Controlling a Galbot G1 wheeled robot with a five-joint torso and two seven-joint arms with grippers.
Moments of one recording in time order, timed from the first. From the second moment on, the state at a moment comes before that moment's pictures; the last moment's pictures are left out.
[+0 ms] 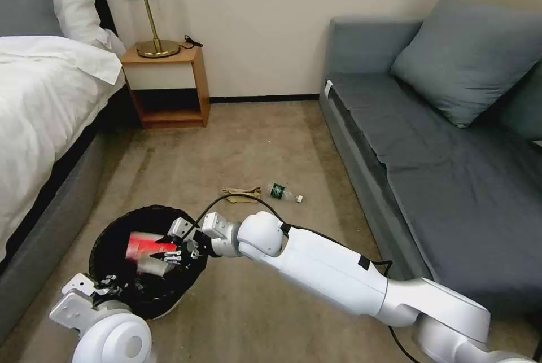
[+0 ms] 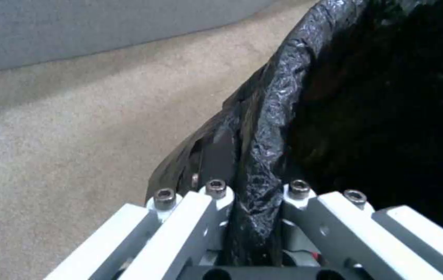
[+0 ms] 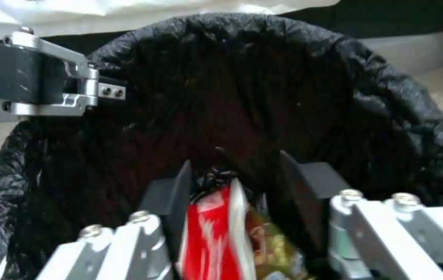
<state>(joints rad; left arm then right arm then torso) 1.57 -1.55 -0.68 -2.30 -0.73 0.38 -0.96 -0.41 1.38 -0.62 1.50 0.39 -0.36 -0.44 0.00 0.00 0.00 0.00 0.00</state>
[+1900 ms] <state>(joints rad) 1.56 -1.53 -0.65 -2.27 -0.72 0.38 -0.96 -1.25 1.08 0.15 1.90 0.39 0.09 0.25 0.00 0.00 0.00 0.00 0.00</state>
